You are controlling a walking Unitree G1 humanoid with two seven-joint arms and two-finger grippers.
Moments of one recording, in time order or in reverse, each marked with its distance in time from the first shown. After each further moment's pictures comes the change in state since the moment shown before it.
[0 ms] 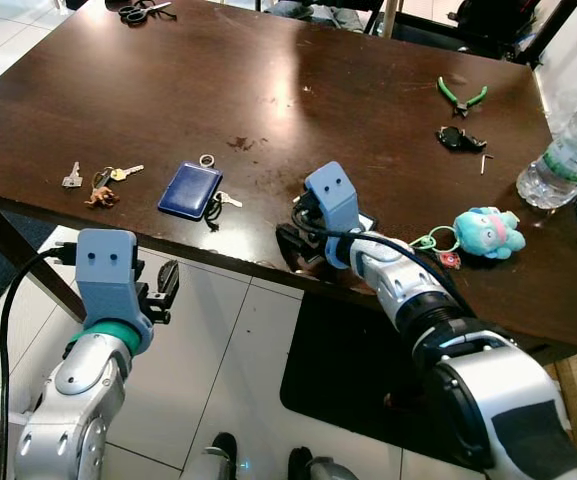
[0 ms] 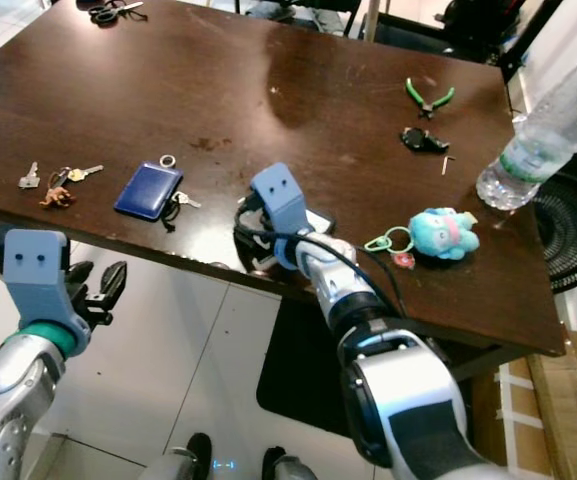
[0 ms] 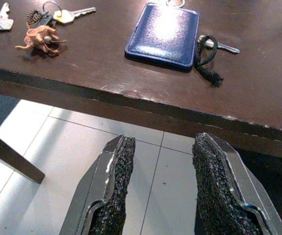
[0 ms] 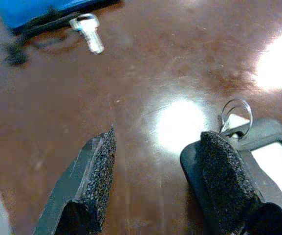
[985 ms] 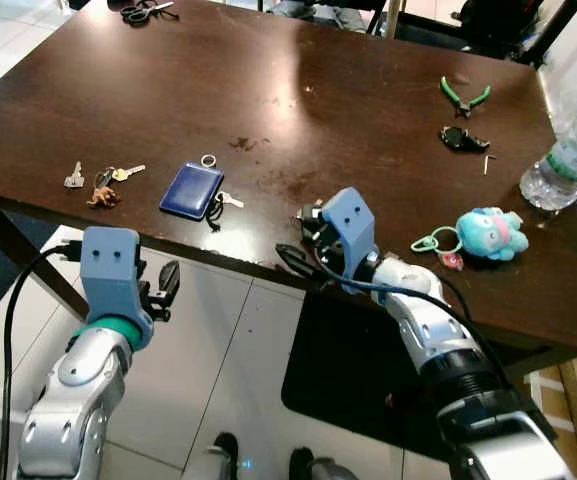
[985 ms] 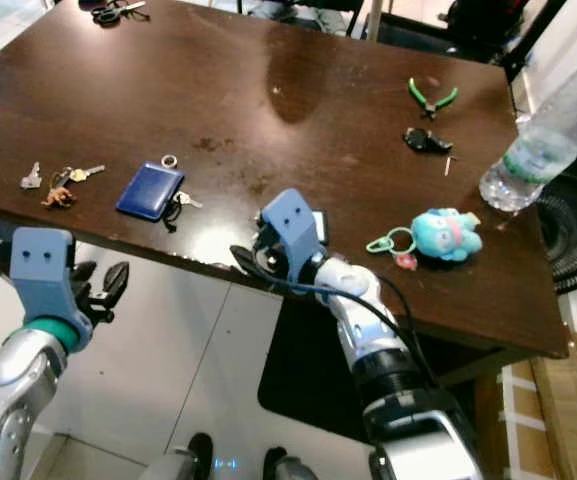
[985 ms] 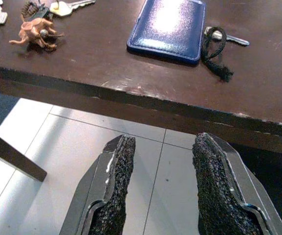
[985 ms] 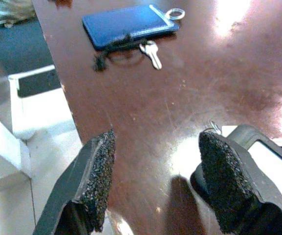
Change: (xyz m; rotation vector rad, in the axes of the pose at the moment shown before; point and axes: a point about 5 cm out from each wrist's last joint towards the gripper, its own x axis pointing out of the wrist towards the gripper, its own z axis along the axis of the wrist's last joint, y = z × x) left arm 0.009 0.003 -0.005 0.011 0.014 -0.014; right arm -0.039 0.014 -0.006 -0.042 -0.157 0.131
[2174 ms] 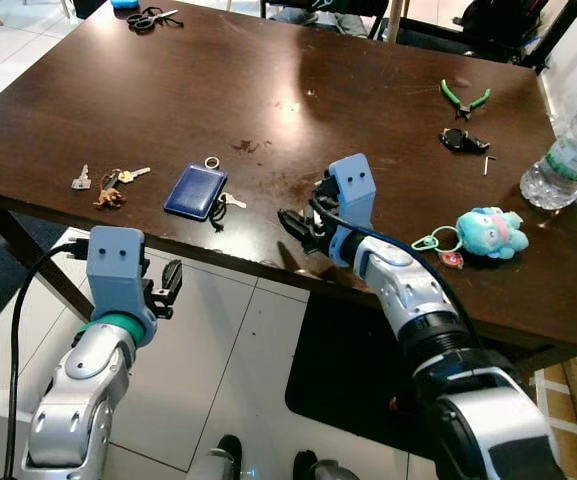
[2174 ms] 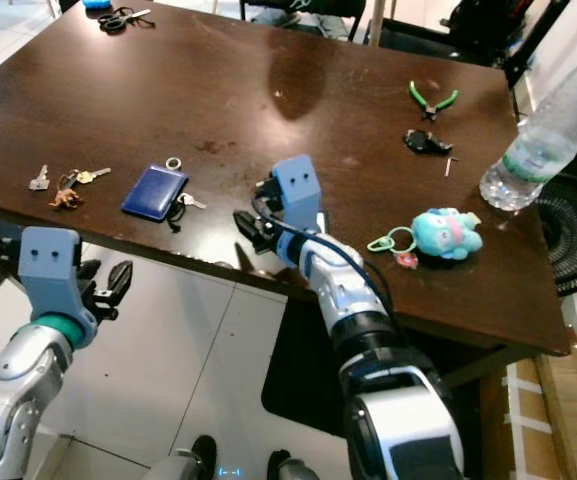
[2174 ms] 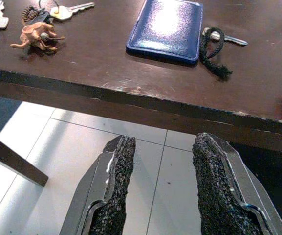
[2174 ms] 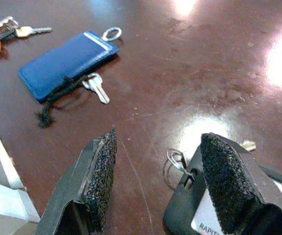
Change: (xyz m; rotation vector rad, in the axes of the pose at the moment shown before) left arm 0.009 -0.001 -0.005 0.005 0.001 -0.003; right arm 0.033 -0.019 0.010 0.261 0.037 -0.218
